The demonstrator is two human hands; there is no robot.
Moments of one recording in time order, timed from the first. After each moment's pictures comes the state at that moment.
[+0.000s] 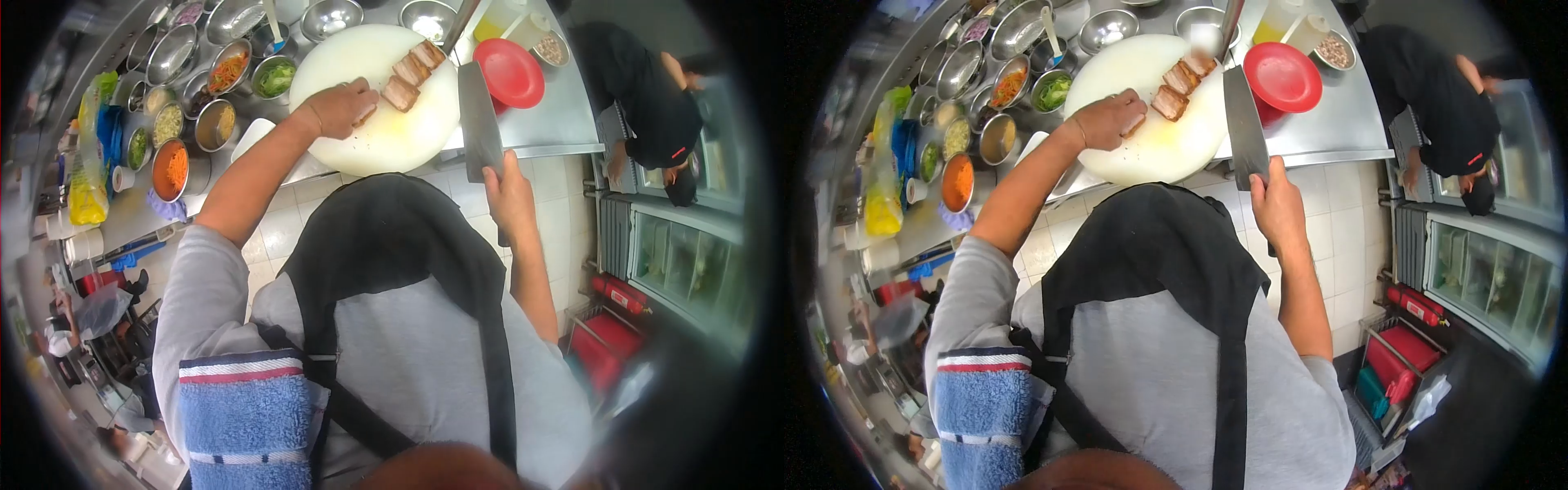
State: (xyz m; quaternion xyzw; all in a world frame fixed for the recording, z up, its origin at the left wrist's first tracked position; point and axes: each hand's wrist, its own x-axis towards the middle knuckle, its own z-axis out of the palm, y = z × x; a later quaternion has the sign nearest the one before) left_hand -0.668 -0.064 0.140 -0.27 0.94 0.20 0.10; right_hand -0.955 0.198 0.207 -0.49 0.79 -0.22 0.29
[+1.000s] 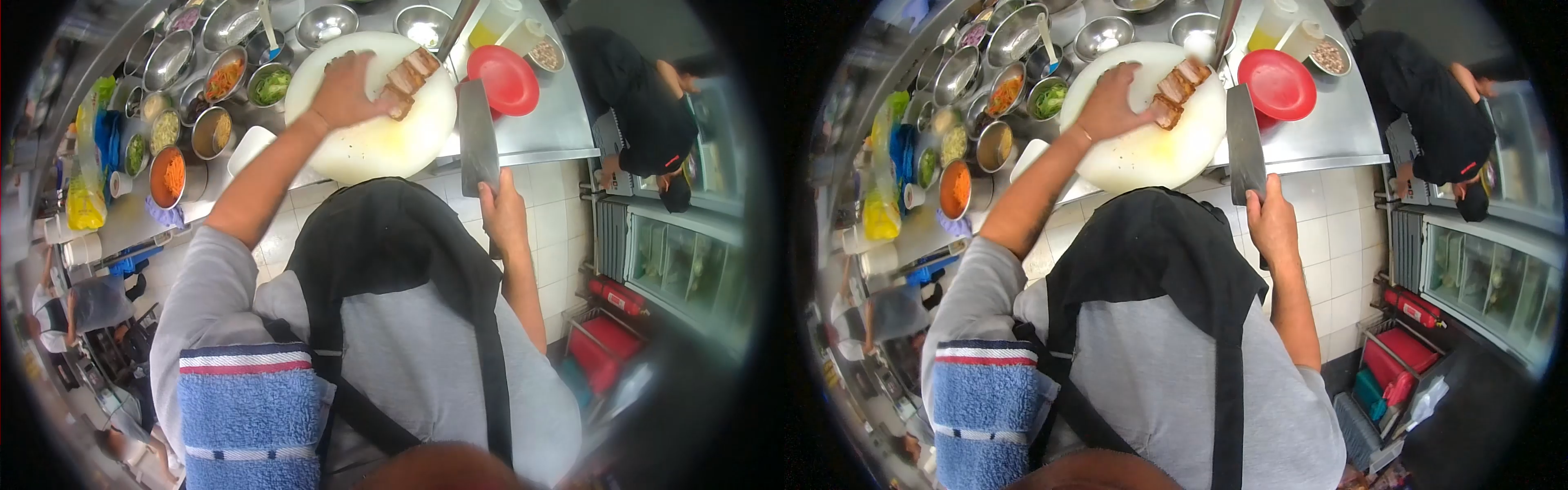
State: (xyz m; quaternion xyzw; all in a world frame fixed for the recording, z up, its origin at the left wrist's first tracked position) left_hand -0.706 -0.069 0.146 -0.38 0.88 0.17 -0.22; right_hand -0.959 0.211 0.192 -0.45 0.80 -0.25 0.30
